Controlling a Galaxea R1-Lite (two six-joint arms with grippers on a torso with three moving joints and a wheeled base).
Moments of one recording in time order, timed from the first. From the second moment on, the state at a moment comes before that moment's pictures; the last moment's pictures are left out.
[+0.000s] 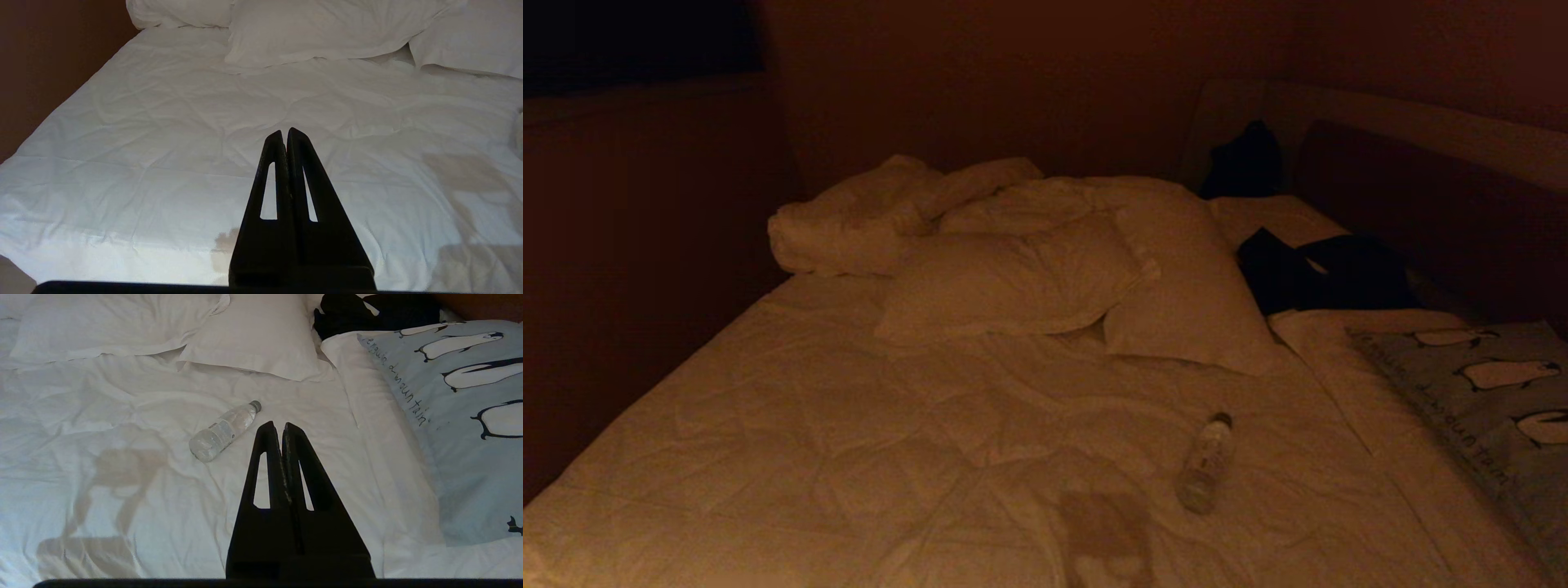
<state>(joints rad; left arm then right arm) 0.00 0.00 0.00 0.00 0.00 0.00 0.00 0.00 0.00 0.00 -0.01 -0.02</state>
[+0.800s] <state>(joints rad) 0.00 0.00 0.00 0.00 0.00 0.00 0.00 0.00 0.00 0.00 0.00 -0.02</state>
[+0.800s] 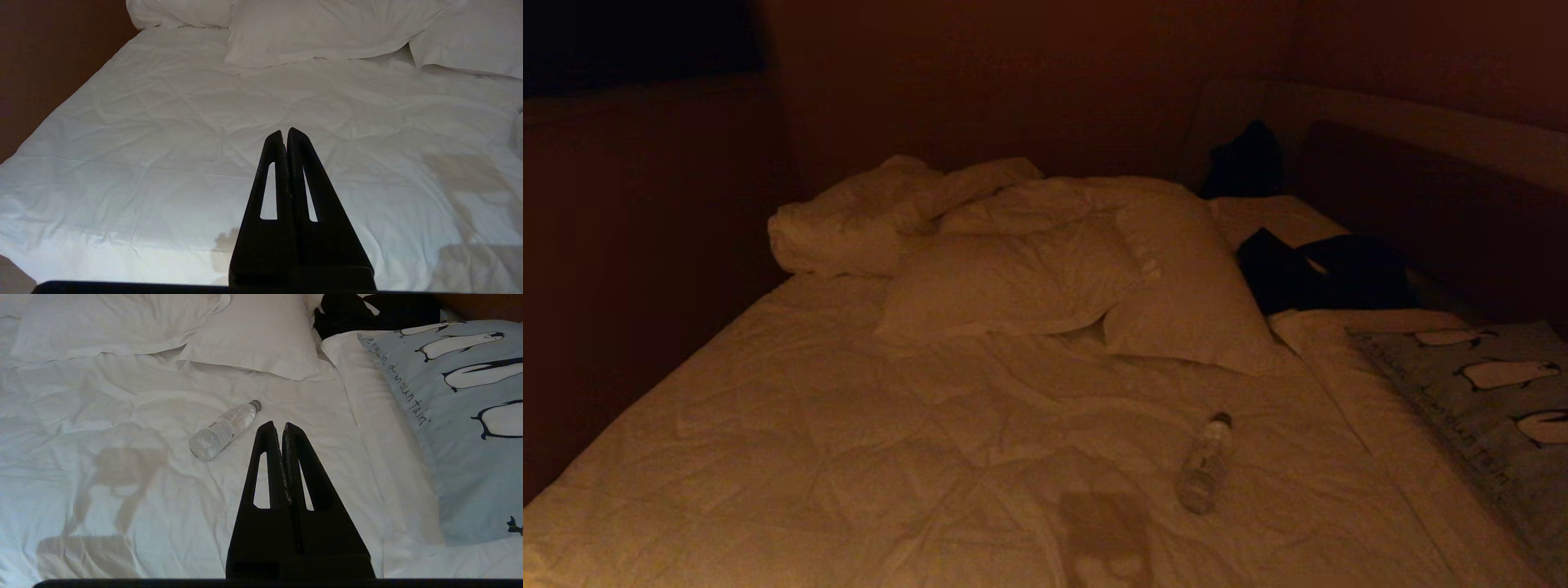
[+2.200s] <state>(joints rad) 0.00 0.00 0.00 0.00 0.00 0.00 0.00 0.27 -0.39 0.01 0.06 -0.03</state>
